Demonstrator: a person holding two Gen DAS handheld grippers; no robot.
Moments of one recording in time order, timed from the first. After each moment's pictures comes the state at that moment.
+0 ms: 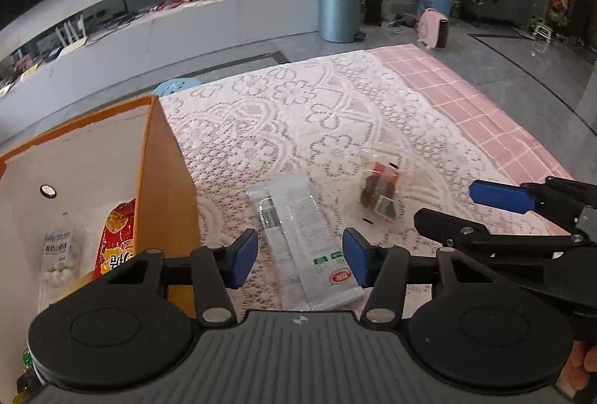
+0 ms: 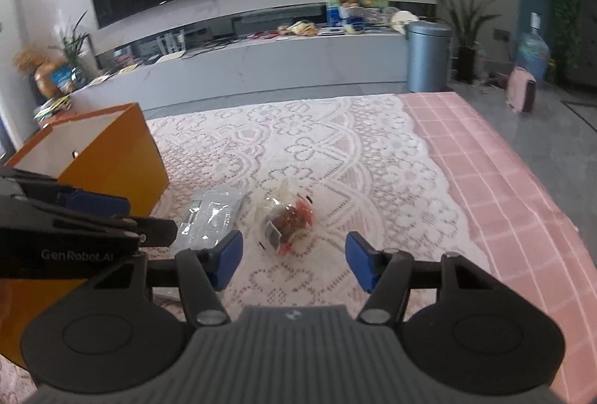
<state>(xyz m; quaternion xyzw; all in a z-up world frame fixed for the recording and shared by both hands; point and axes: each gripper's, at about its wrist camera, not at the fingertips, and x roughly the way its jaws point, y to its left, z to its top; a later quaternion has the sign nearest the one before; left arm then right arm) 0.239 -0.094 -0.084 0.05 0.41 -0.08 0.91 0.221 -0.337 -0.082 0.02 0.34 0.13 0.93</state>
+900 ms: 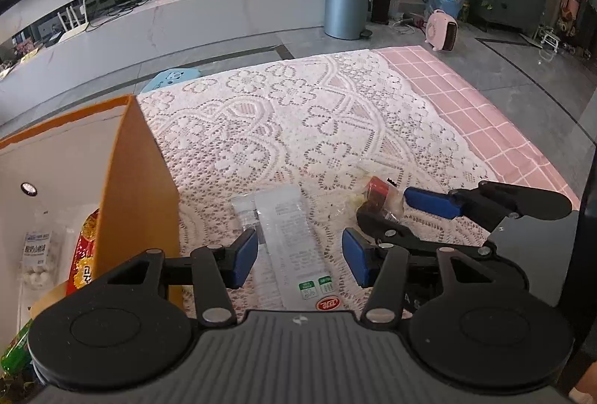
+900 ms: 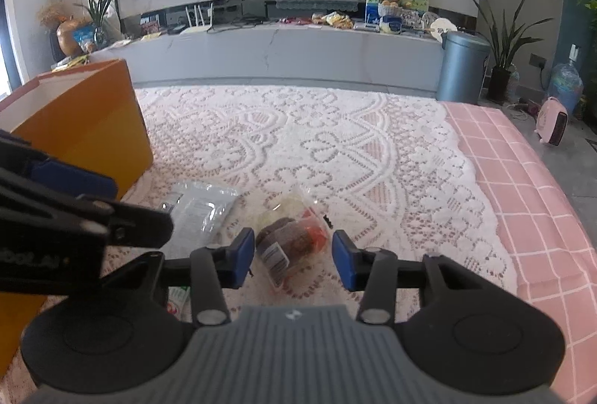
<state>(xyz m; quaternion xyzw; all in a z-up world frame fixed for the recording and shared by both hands) 0.263 -0.108 -0.093 0.03 0.43 -0.08 0.90 0.279 -0.315 -0.122 -0.04 0.35 0.16 0.92</state>
